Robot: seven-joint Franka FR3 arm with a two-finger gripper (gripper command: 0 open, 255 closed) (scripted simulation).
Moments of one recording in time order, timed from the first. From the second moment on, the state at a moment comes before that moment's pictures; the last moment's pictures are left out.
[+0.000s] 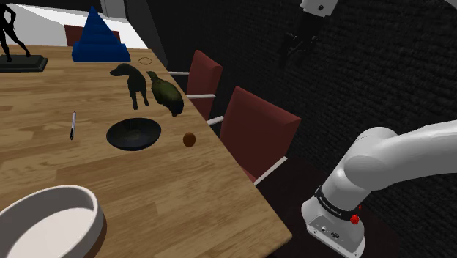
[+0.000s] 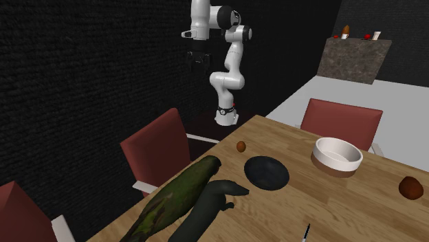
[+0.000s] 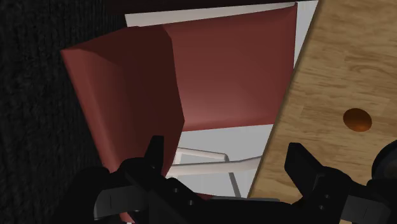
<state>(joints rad) 0.01 -0.76 -0.05 -2.29 -0.05 1.64 0.11</state>
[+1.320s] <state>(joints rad) 0.10 -0.48 0.20 -2.48 0.14 2.13 0.46</state>
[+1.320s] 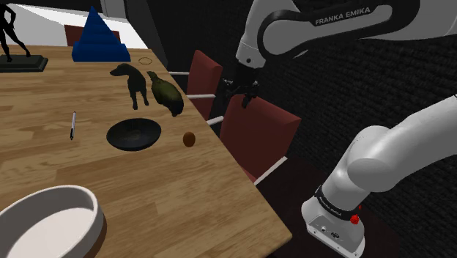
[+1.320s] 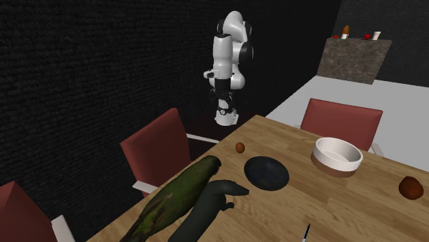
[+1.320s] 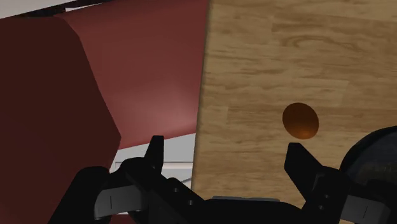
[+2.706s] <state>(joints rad) 0.14 0.04 0.37 -2.34 0.06 2.55 0.77</state>
